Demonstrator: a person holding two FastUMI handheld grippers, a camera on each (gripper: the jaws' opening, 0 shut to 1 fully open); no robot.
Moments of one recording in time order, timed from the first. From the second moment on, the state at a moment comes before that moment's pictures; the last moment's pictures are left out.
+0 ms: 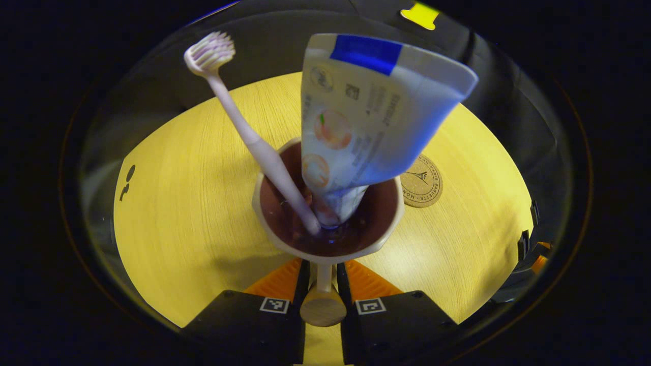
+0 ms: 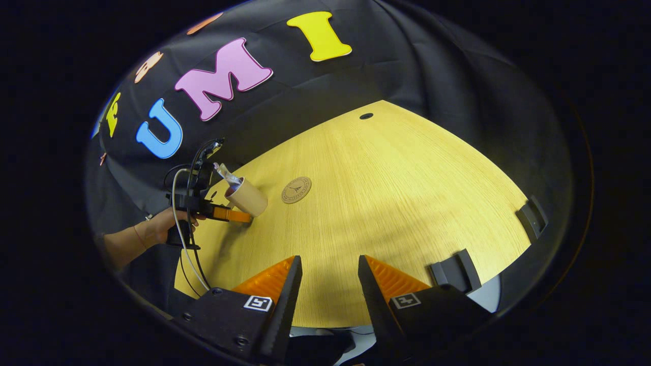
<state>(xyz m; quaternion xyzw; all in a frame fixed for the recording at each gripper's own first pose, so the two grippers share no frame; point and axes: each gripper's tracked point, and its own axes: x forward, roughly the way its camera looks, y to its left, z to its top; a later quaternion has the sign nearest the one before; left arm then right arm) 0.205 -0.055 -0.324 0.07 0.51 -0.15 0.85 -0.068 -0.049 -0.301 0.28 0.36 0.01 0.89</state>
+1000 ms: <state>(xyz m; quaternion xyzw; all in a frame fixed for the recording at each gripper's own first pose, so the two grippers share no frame) 0.213 -0.103 -0.282 0.09 0.43 -0.17 0.88 -0.080 -0.073 -0.305 0.28 0.36 0.01 0.89</state>
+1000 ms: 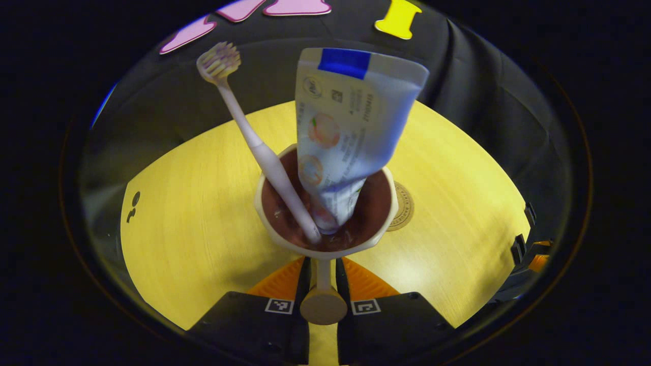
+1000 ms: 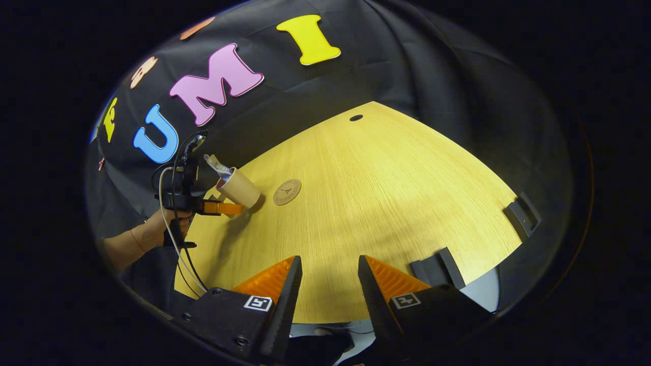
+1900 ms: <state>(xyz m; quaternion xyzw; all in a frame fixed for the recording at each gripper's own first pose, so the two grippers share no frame) 0.235 -0.196 -0.310 0.10 0.44 -0.20 0.87 -0.102 -0.127 -0.315 0.30 0.36 -0.03 0.88</state>
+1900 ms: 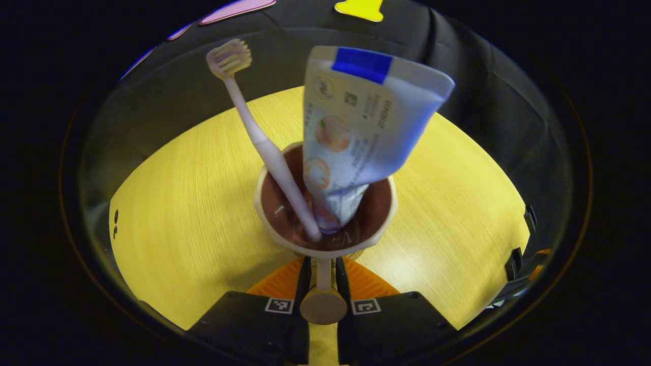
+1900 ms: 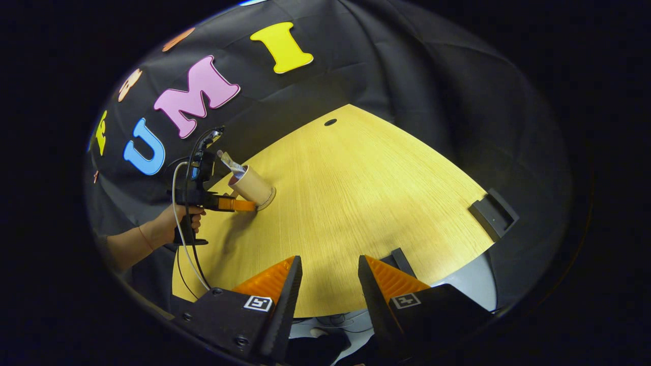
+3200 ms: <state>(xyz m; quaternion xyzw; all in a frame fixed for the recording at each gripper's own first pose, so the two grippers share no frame) 0.204 -0.158 -0.246 0.10 0.39 -0.20 0.89 -0.062 -0.070 -0.262 0.27 0.34 0.00 0.90</state>
